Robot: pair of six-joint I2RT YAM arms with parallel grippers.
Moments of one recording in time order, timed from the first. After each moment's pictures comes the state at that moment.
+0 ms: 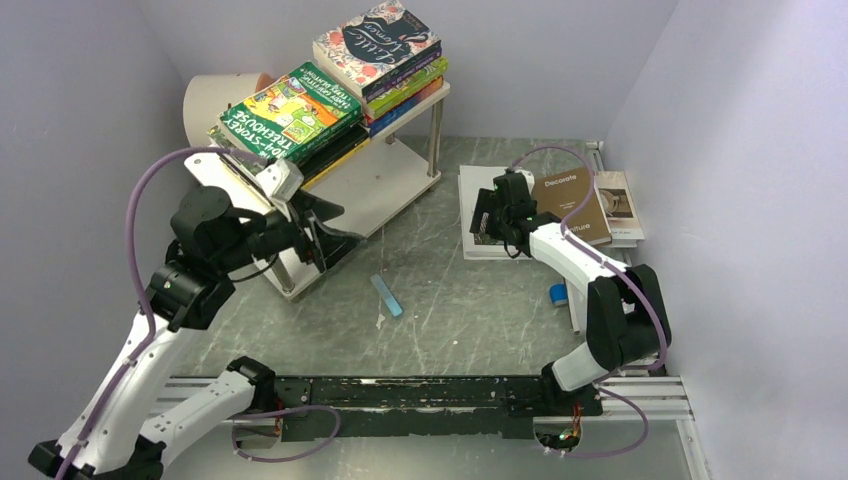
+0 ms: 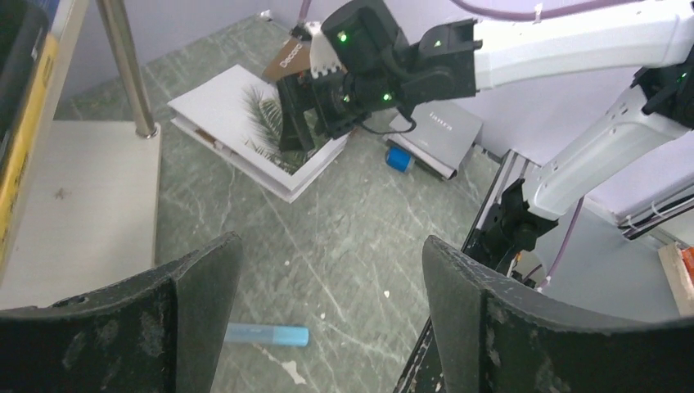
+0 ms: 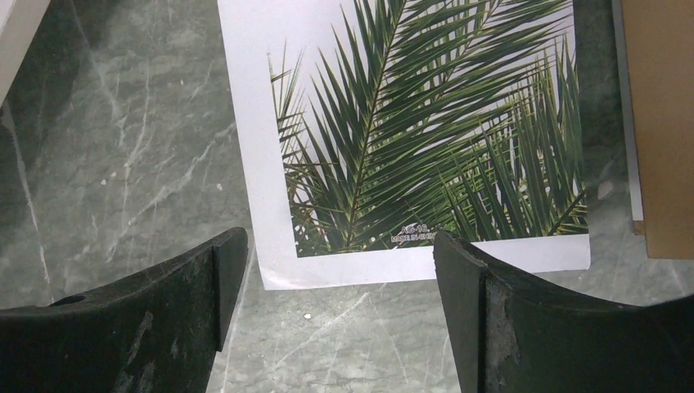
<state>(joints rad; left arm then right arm) -0.48 0.81 1.11 -0.40 0.56 -0.20 0.34 1.52 0.97 -0.25 0.21 0.43</state>
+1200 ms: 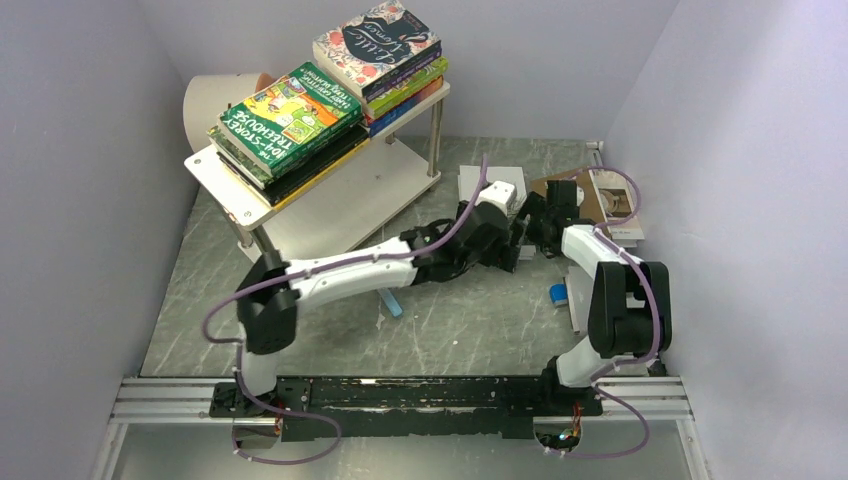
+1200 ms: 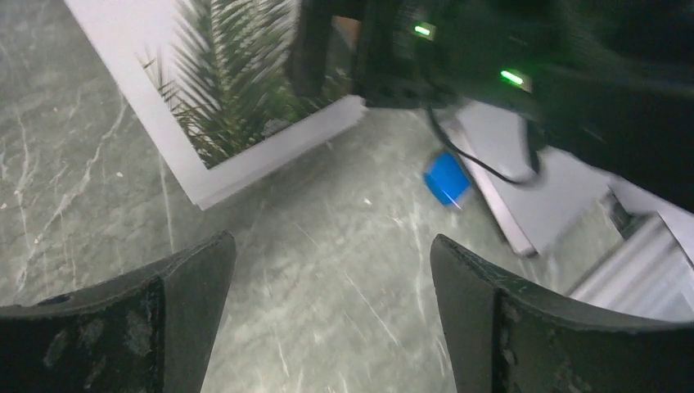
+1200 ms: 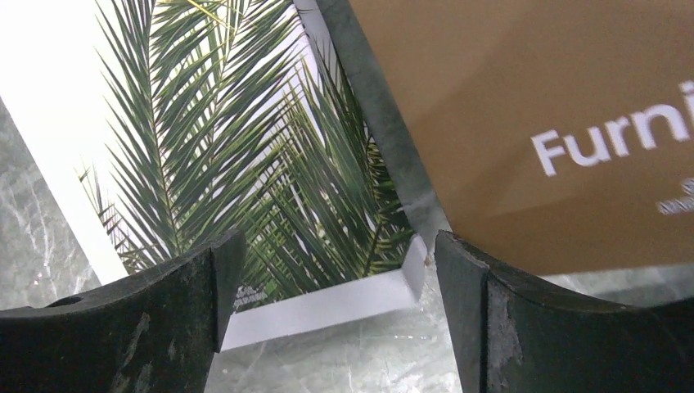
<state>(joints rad) -1.18 1.86 1.63 -0.26 -0.37 -0.49 0.01 1.55 0.89 -0.20 0.06 0.49</state>
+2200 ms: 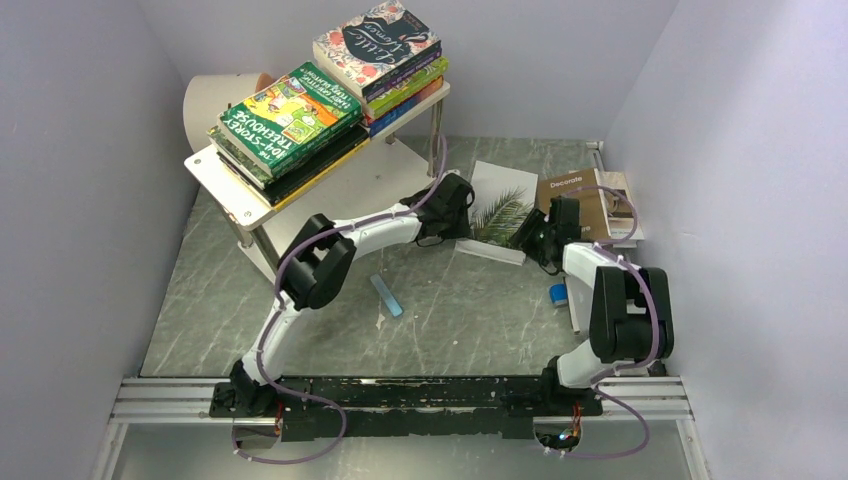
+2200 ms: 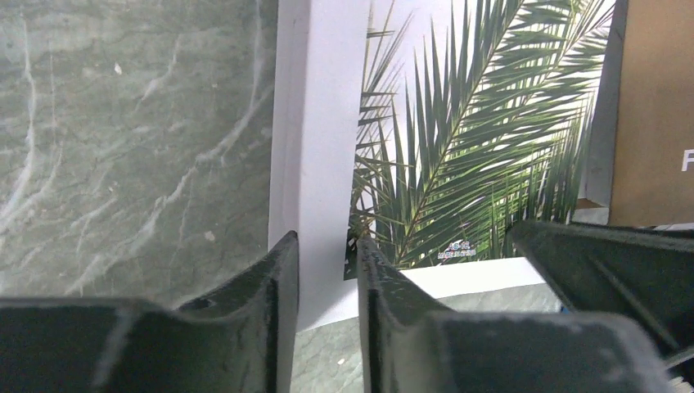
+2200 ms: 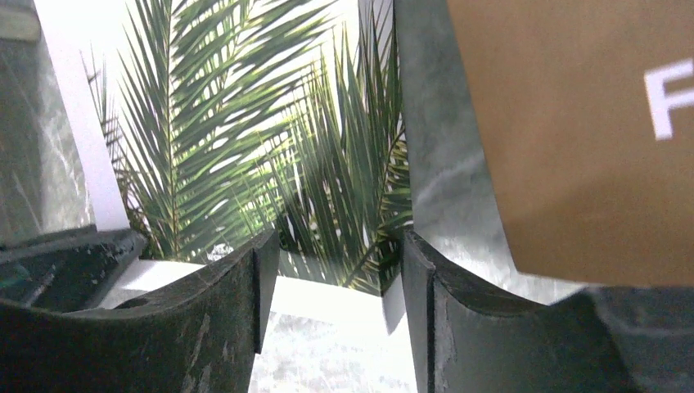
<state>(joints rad) -0.85 2.30 1.80 -0.28 -0.10 -0.77 -0.01 1.56 0.75 -0.03 -0.14 0.54</state>
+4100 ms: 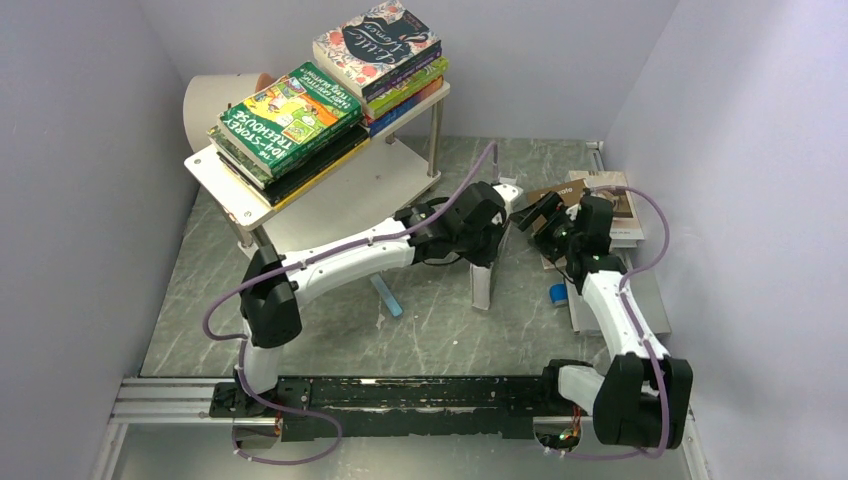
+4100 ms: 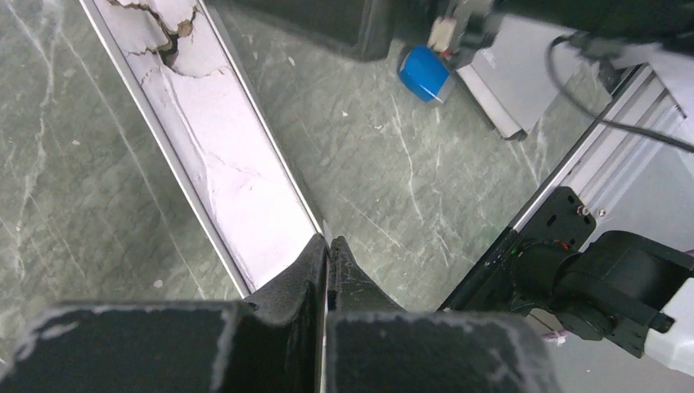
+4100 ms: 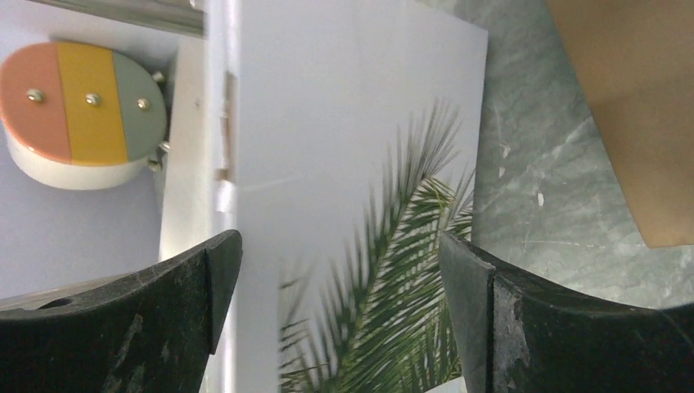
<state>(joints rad) -1.10 1.94 1.83 -0.57 -0.03 -0.40 -0.07 1.14 0.68 -0.13 -0.37 0.74</state>
